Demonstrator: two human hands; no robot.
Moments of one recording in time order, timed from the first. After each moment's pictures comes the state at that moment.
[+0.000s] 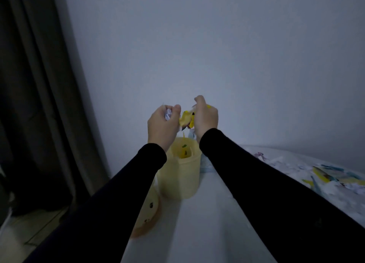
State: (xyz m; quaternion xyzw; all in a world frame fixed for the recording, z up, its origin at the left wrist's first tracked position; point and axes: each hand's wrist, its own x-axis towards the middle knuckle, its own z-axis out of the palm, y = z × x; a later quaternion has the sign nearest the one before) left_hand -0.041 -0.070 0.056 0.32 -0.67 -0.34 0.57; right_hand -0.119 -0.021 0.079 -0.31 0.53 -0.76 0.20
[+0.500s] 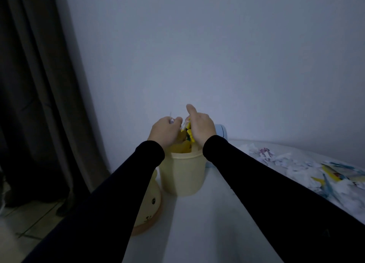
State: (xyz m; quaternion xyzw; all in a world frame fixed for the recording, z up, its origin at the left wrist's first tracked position) left_hand -0.039 -0.105 0.026 0.41 -0.77 -0.31 0.39; right_hand -0.129 -0.052 0.035 -0.45 0.67 -0.58 0.13
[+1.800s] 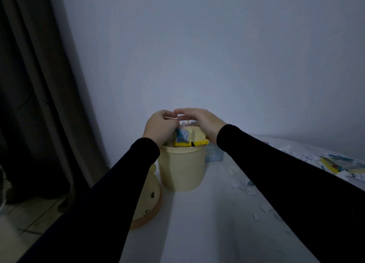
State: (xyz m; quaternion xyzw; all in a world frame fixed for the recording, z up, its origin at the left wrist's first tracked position) left_hand -0.031 -0.100 0.022 0.38 -0.71 -0.41 0.42; right_hand -0.152 -0.044 0.032 -0.56 0.58 -0.51 0.28
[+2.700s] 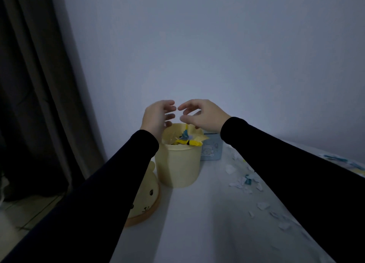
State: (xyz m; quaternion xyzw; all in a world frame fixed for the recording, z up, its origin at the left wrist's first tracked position) left_hand -0.033 -0.101 0.038 0.28 -0.54 -0.62 0.50; right_hand -0.158 -0.030 0.050 -0.64 0.64 -0.41 0.11
